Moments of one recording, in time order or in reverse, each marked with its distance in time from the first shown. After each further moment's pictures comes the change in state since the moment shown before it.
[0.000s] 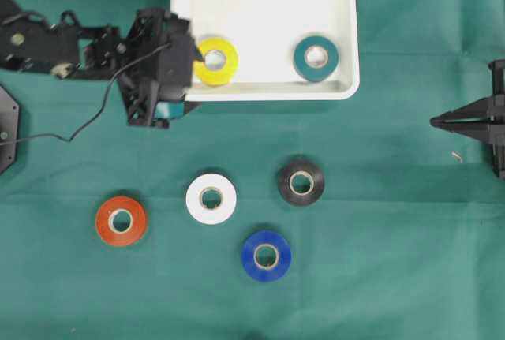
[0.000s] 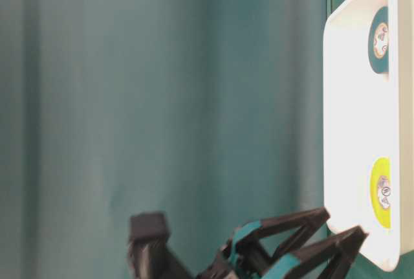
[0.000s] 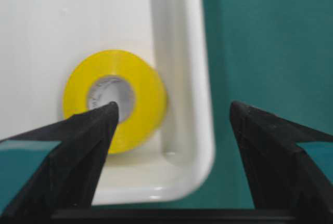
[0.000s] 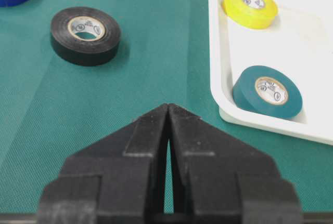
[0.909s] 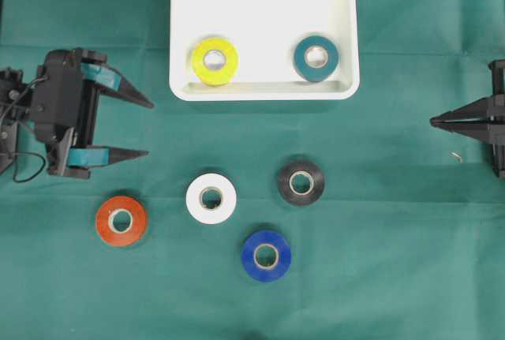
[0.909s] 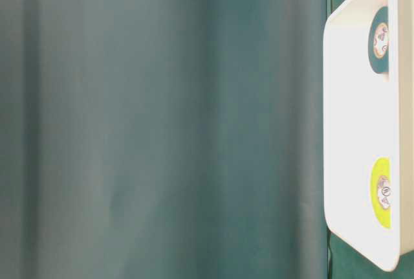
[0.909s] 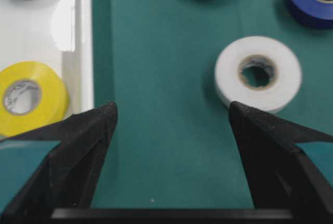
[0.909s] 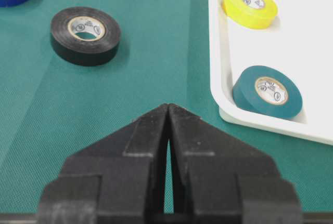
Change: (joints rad) left arm -0.221 -0.411 0.276 -0.002 -0.115 -0.229; right arm 0.000 0.000 0.002 0.000 0.000 0.000
